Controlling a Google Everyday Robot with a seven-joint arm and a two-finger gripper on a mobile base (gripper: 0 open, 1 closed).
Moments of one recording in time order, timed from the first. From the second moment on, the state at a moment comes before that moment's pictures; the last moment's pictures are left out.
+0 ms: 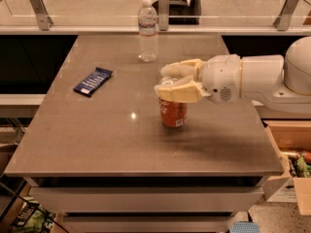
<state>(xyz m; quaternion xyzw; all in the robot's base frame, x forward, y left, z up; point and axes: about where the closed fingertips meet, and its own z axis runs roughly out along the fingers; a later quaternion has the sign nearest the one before) 0.500 -0.033 0.934 -0.49 0.63 0.33 0.51</state>
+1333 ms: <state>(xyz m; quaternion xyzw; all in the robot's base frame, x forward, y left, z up) 0.491 0.013 1.059 -0.51 0.62 0.34 0.49</state>
